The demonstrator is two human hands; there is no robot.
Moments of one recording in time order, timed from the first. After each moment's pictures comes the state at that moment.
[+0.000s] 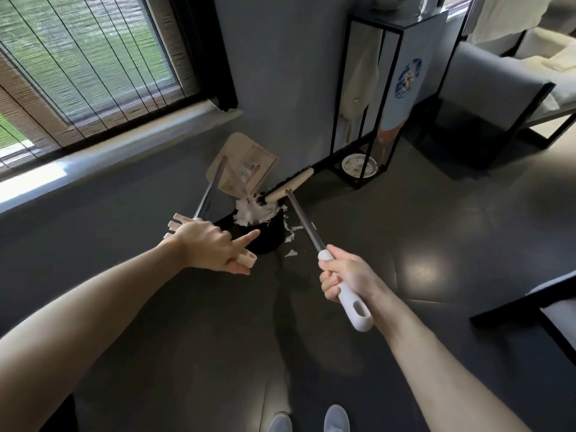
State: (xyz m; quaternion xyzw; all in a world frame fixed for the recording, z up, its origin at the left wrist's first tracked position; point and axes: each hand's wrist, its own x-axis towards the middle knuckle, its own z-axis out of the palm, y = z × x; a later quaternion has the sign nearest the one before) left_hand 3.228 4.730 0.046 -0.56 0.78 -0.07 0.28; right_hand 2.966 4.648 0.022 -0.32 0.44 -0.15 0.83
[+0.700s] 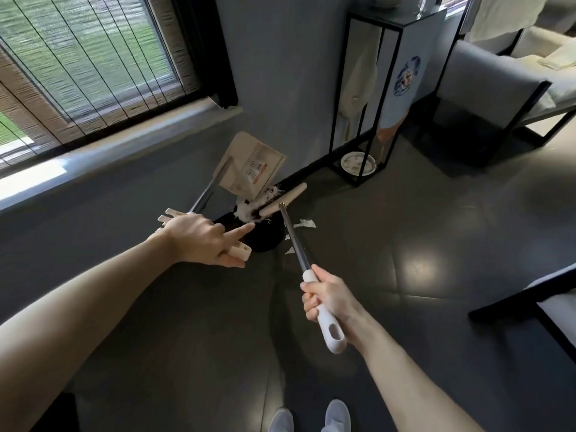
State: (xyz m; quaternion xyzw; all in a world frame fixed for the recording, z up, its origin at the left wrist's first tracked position) left_hand 3.245 4.751 0.057 -0.55 0.77 -0.09 0.29; right_hand 2.981 4.697 -0.005 -0.32 0.46 -0.12 0.82
